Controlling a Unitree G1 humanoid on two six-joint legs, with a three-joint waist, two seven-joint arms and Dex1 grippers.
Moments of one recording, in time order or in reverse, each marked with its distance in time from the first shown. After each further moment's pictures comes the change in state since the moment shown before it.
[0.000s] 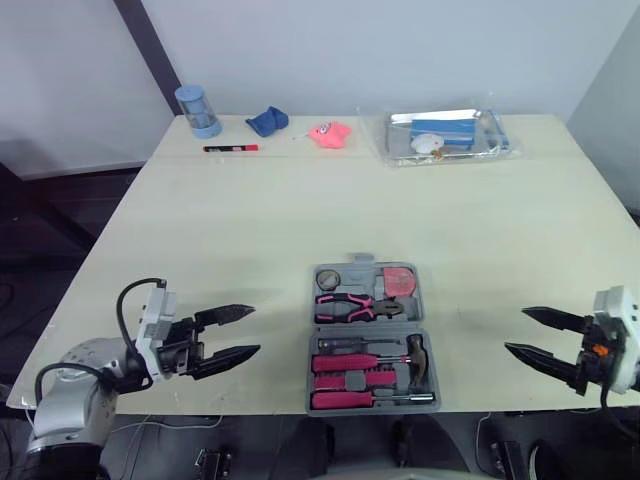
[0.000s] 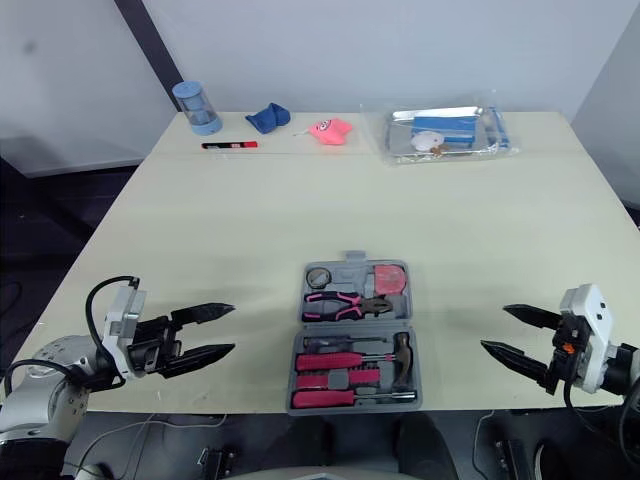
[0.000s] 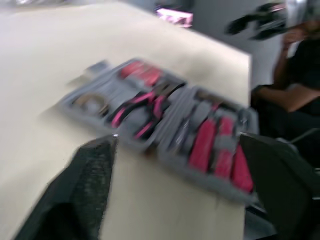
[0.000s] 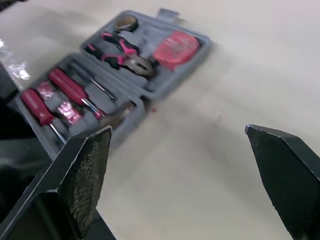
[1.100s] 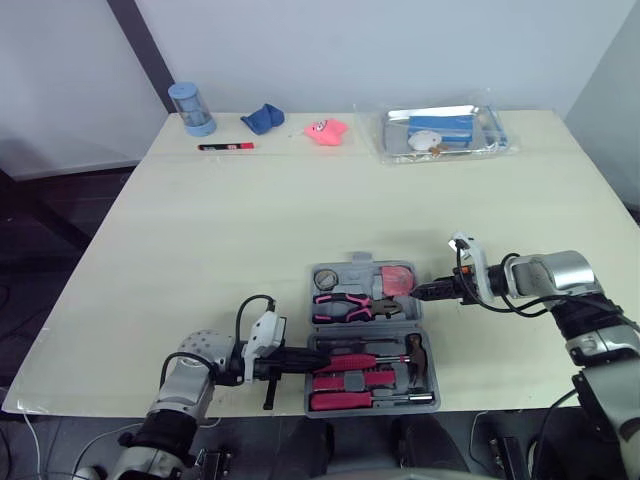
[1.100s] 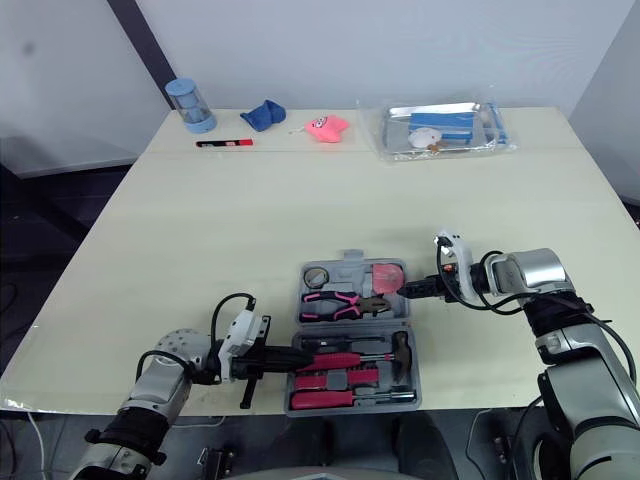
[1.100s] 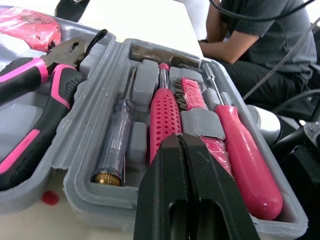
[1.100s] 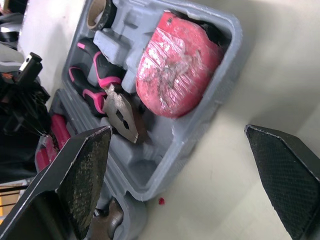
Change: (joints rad) left arm -0.211 -0.213 -0.368 0.303 0.295 -0.352 -0.021; right arm -0.948 0.251 0.624 0.870 -0.211 0.394 0.071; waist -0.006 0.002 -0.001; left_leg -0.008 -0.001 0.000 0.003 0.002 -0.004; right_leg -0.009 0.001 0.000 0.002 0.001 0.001
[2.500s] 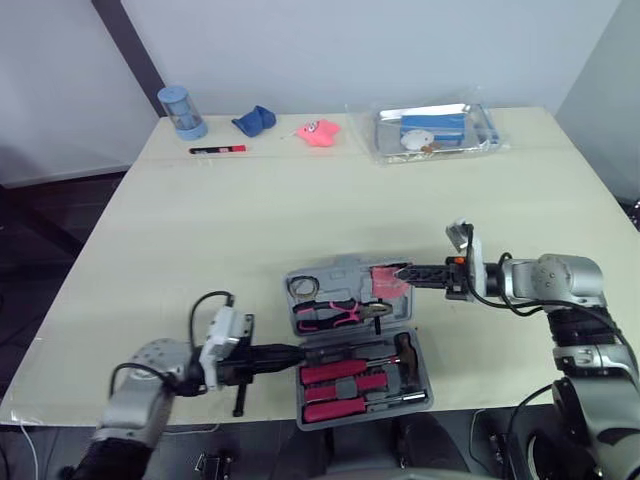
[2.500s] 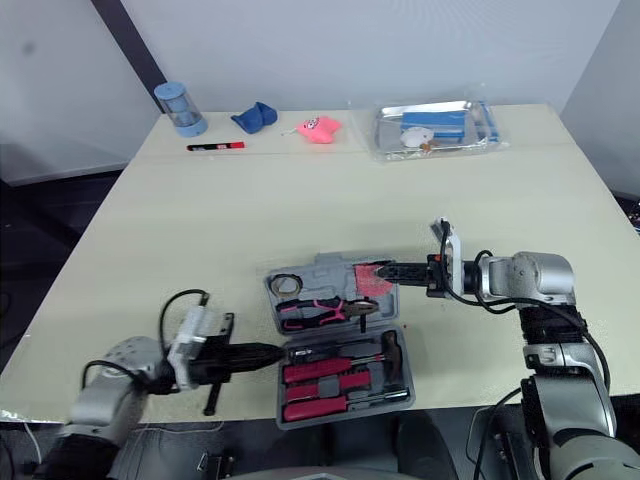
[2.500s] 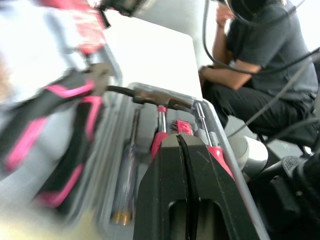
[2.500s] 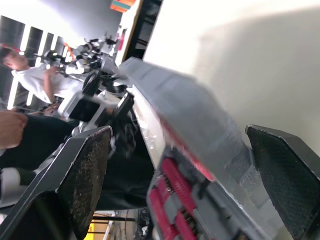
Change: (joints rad) left arm 0.318 0.253 0.290 -0.361 -0.326 0.318 0.028; right arm 0.167 0.070 -0.350 -0.401 0.285 0.388 -0.023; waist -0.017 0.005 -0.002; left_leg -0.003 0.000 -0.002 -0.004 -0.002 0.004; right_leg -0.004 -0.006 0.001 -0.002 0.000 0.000
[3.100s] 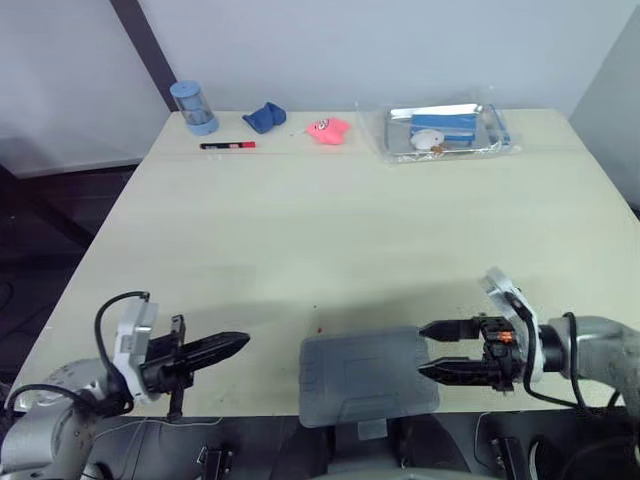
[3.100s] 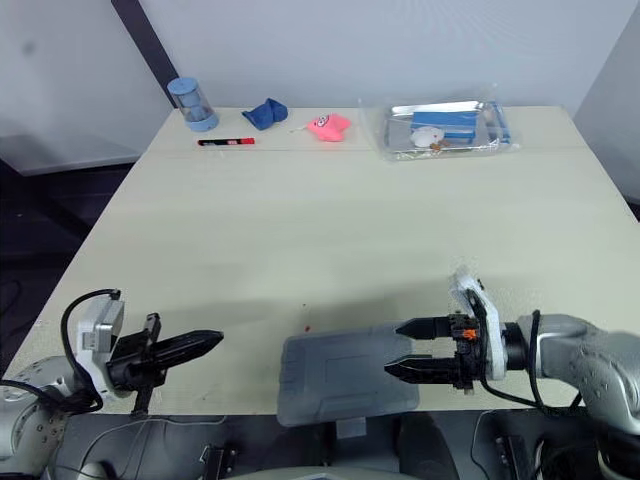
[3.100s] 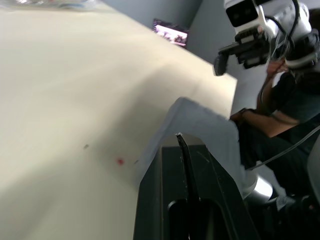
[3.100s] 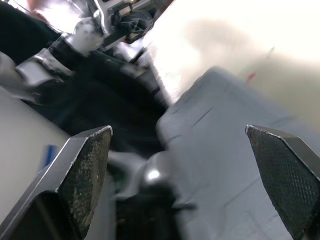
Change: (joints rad) left arm 0.058 -0.019 0.176 -0.143 -0.142 0.183 0.068; right arm 0.550 -0.138 -0.100 -0.767 0.097 -0.354 -0.051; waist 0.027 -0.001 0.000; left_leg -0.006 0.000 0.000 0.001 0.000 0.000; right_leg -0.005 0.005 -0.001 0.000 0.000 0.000
